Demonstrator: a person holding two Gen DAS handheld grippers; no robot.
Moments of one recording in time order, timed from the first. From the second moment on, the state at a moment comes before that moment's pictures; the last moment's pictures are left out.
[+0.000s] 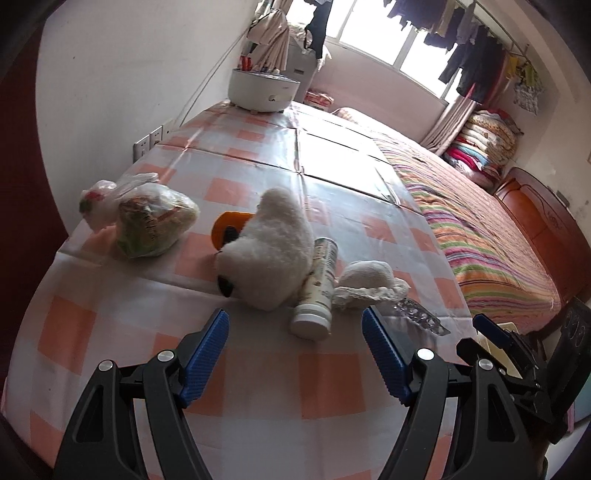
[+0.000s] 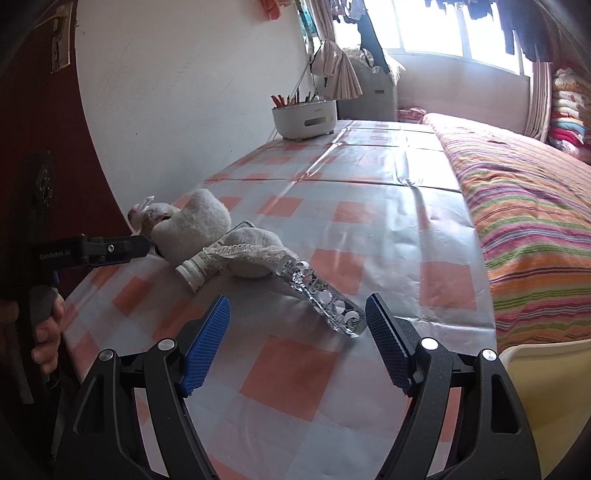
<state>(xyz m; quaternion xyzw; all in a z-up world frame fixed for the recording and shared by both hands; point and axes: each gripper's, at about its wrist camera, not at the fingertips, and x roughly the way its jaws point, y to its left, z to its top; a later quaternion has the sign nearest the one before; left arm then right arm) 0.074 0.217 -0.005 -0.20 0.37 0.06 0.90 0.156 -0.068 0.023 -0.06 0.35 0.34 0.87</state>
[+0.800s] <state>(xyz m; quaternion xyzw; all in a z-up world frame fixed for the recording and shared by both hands) 0.104 0.260 -0.039 -0.27 0.40 0.06 0.87 0.189 -0.031 -0.007 -0.10 0.43 0.34 0.83</state>
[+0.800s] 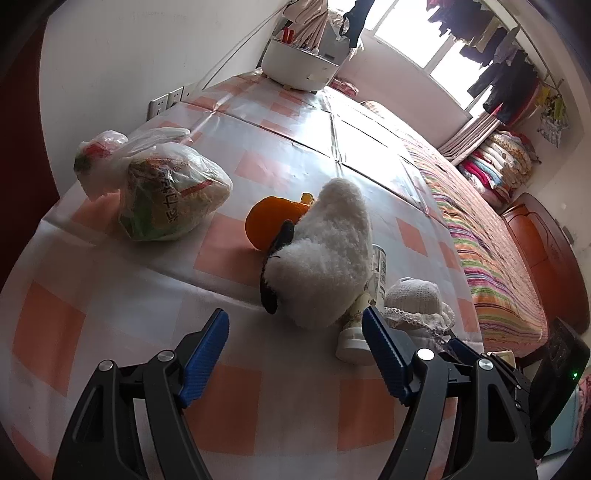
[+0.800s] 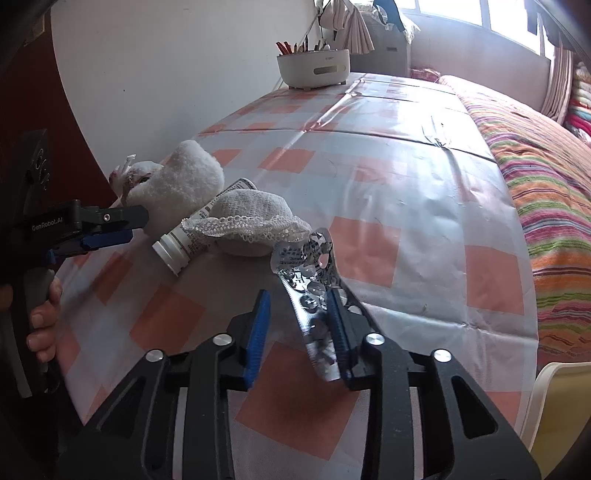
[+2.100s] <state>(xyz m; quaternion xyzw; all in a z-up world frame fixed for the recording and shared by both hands) 0.104 0.240 -0.024 -0.25 0.34 0.04 0.90 0.172 -0.070 0.032 -0.03 0.37 0.33 0.87</state>
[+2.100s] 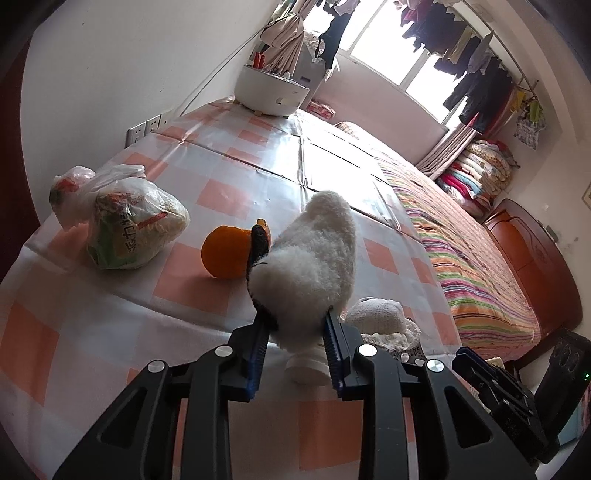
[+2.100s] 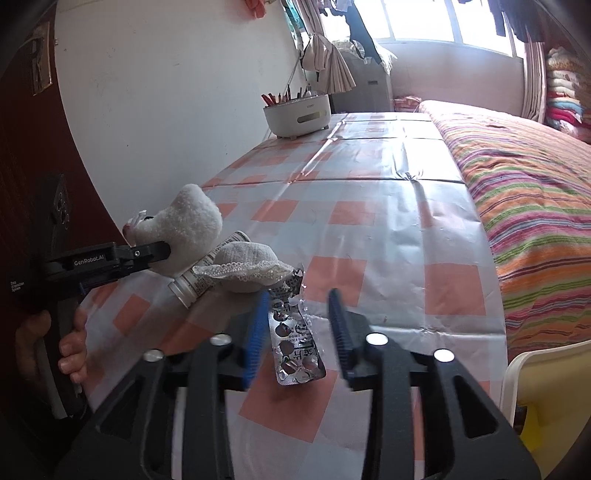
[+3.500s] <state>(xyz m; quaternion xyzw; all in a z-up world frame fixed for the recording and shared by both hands) 0.094 0.222 -0.011 -0.23 0.33 0.00 0.91 0.176 -0.049 0.008 -0.10 0.42 0.33 0.84</state>
